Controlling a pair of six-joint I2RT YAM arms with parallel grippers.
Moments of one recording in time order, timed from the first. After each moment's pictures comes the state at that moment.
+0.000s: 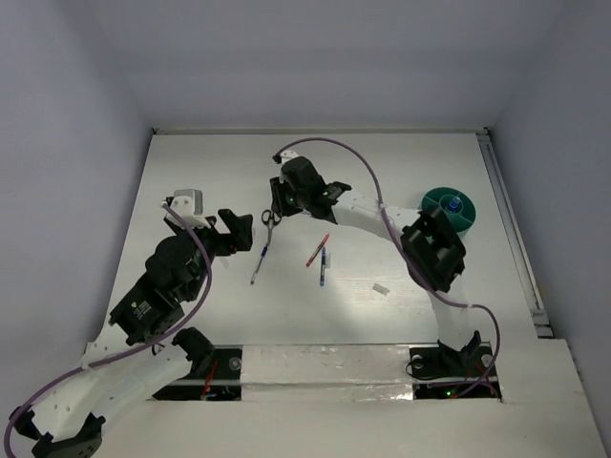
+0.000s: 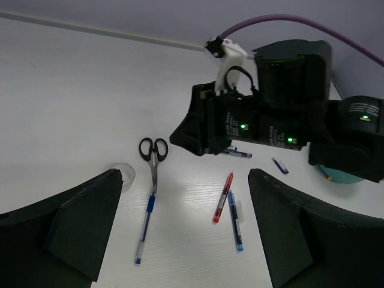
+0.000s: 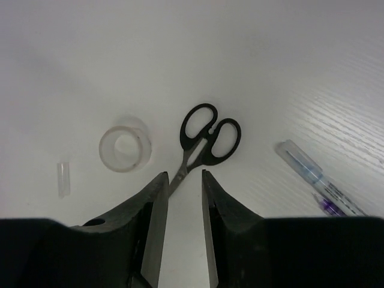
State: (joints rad) left arm -0.73 0.56 0.80 -0.39 -0.48 -0.40; right arm 0.80 2.07 1.66 -0.20 0.02 0.36
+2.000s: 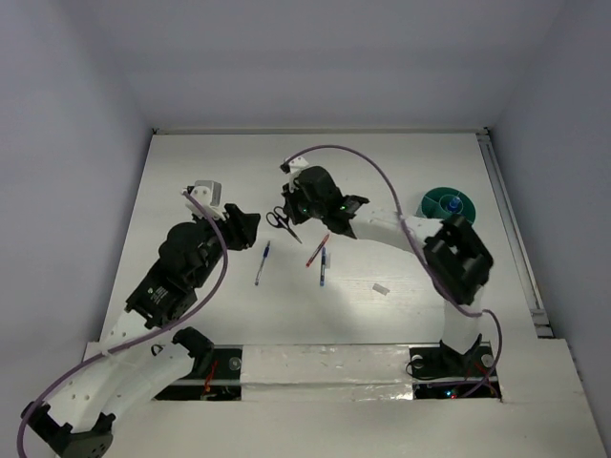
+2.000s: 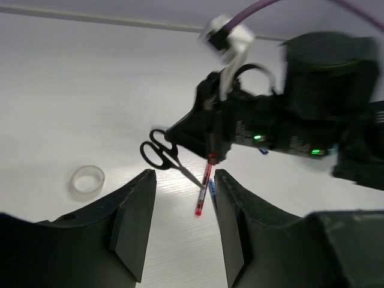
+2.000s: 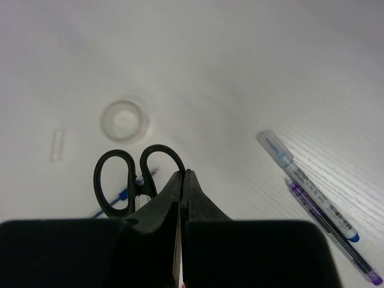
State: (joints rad) left arm -0.62 0.64 0.77 -0.28 -0.24 -0.40; right arm 0.81 1.97 1.45 -0.04 0.02 0.20
